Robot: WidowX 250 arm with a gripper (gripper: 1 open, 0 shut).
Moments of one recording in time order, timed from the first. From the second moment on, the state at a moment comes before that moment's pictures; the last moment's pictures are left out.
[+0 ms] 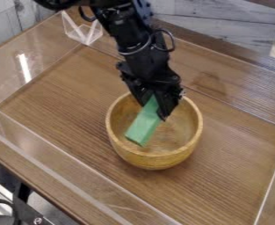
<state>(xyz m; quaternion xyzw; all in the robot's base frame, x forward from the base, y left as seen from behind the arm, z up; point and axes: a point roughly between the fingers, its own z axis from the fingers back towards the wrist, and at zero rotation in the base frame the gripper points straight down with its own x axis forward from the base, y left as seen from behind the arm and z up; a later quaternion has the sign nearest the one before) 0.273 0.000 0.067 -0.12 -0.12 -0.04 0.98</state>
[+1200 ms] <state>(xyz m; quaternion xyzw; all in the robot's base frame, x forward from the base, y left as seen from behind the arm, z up) 0.275 0.001 0.067 -0.13 -0.11 -0.03 0.99</state>
